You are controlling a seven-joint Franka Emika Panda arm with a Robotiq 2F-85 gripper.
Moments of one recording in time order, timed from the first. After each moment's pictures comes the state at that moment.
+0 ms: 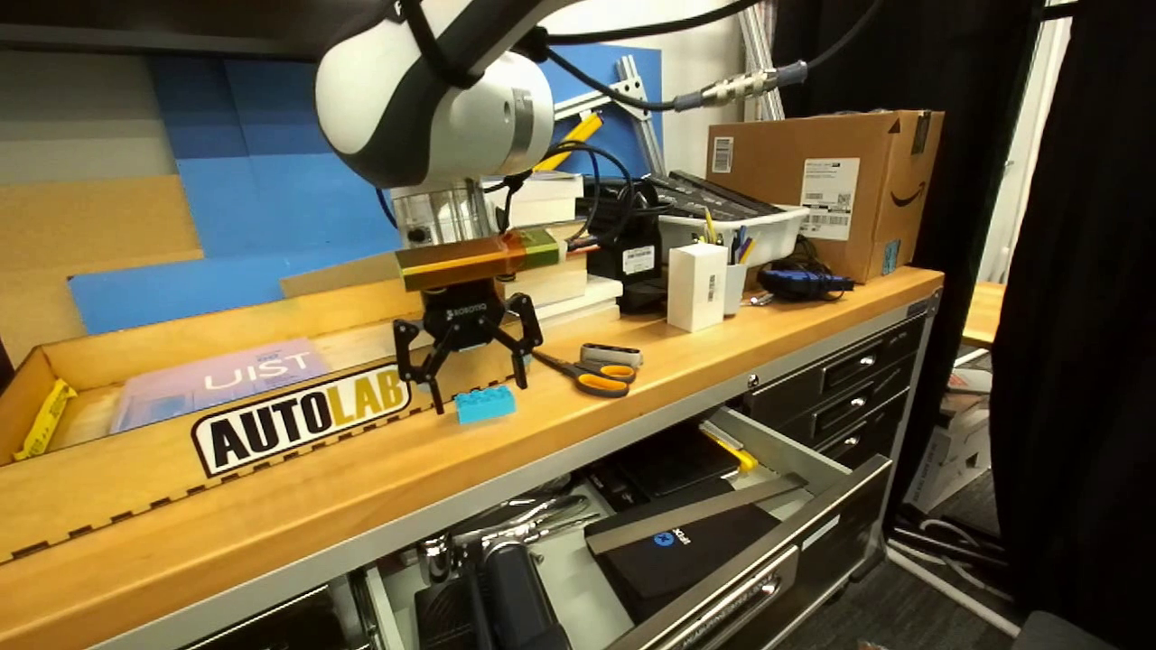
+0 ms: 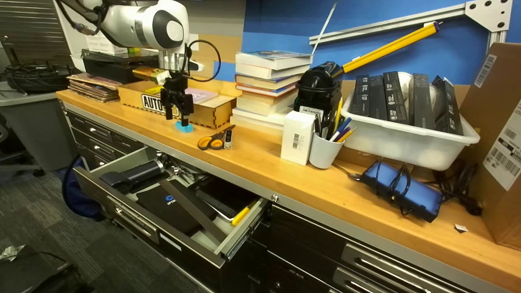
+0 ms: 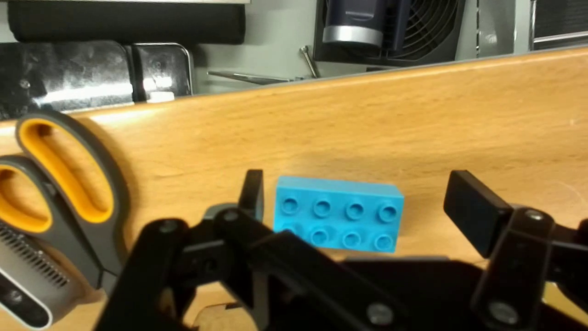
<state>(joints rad) 0.21 0.43 0.12 -1.61 -0.07 1.91 0.47</state>
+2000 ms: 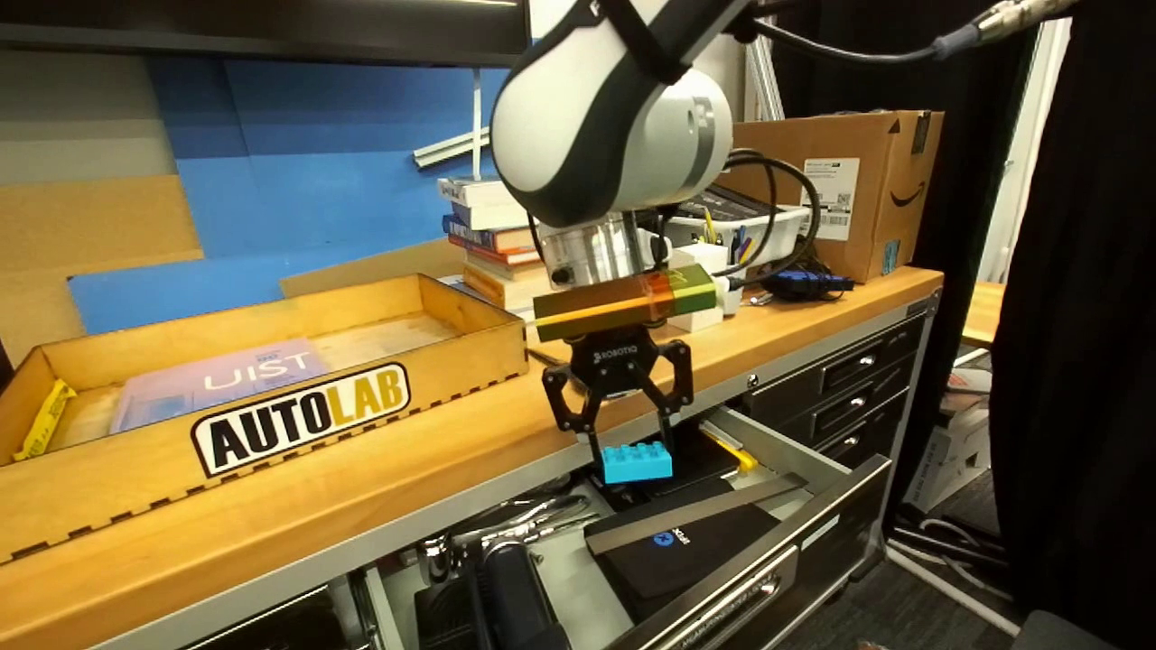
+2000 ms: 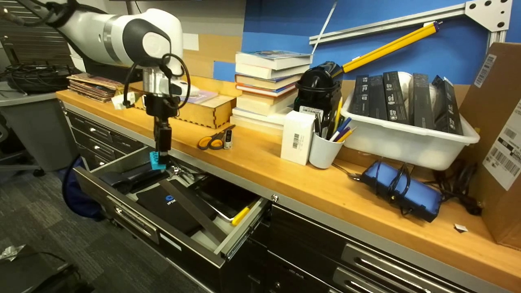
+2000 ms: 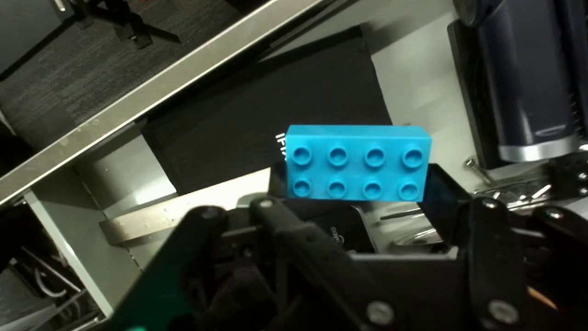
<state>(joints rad) 0.16 0.08 0.04 -2.19 -0.02 2.04 0.72</state>
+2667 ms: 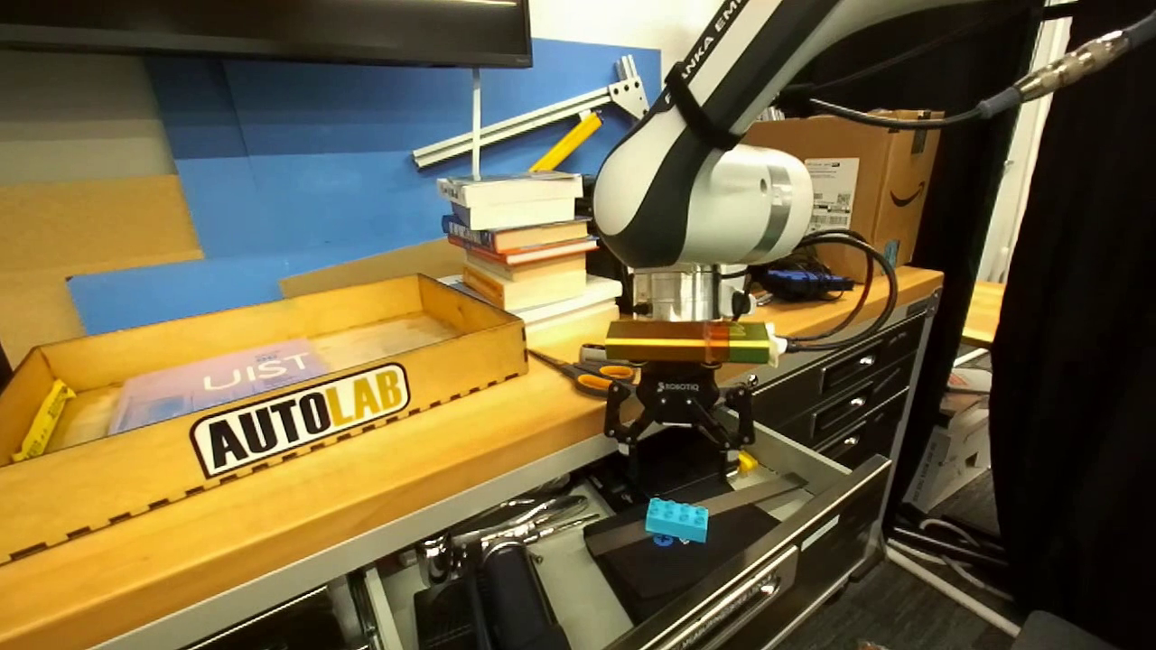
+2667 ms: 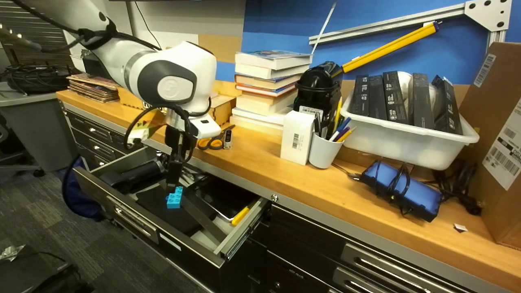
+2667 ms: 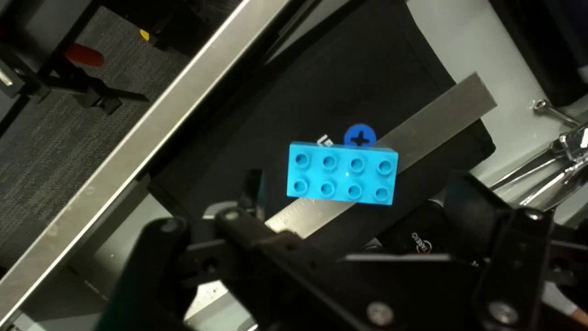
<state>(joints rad) 0.03 0.10 -0.01 -2.32 0.19 2.19 0.68</state>
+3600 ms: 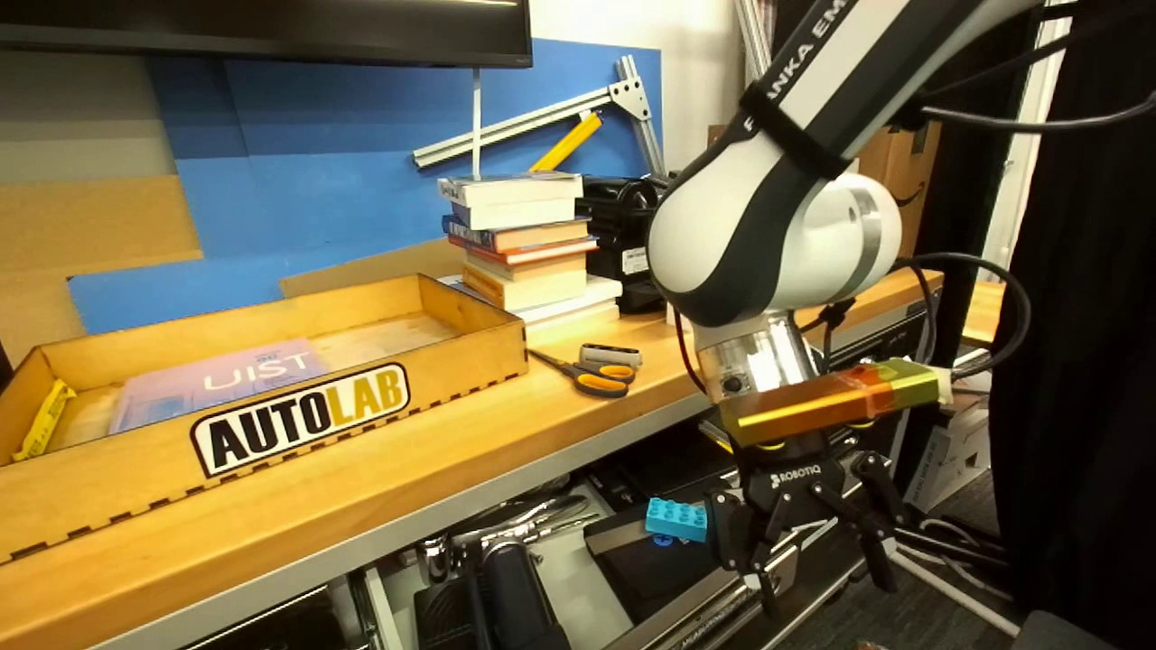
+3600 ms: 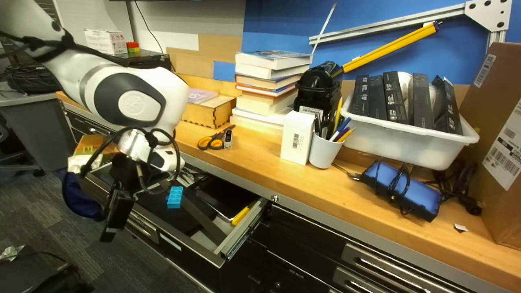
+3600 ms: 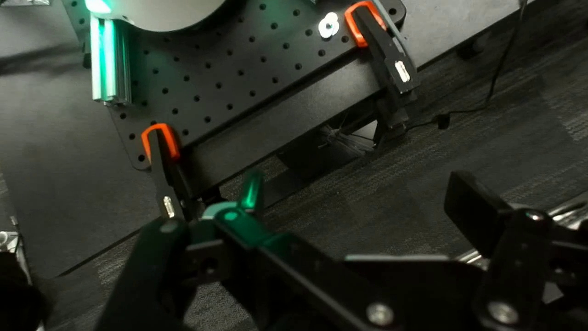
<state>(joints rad) 0.02 -0.03 0.02 -2.56 0.12 1.95 0.47</state>
